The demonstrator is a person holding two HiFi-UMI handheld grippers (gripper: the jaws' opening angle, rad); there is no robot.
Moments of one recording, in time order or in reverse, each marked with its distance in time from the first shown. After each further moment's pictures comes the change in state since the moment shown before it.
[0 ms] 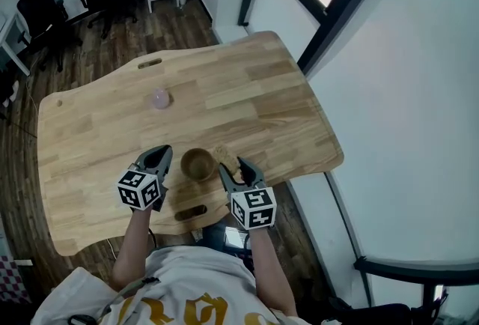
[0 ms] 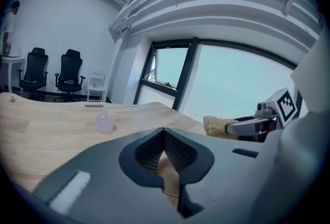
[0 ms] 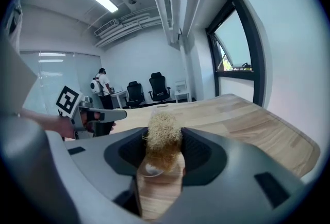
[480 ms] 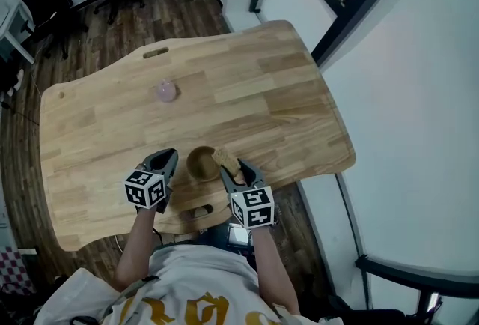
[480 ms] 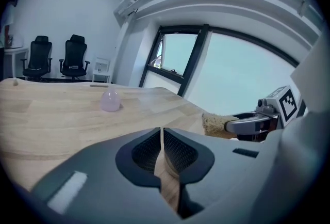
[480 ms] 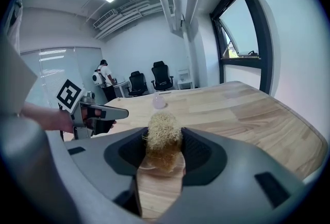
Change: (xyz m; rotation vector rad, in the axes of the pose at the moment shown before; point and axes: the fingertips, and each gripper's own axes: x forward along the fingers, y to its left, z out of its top) left arm 0.017 0.025 -0.055 -0.068 0.153 0.027; right arm 0.038 0.001 -0.043 -0.005 0.133 0.040
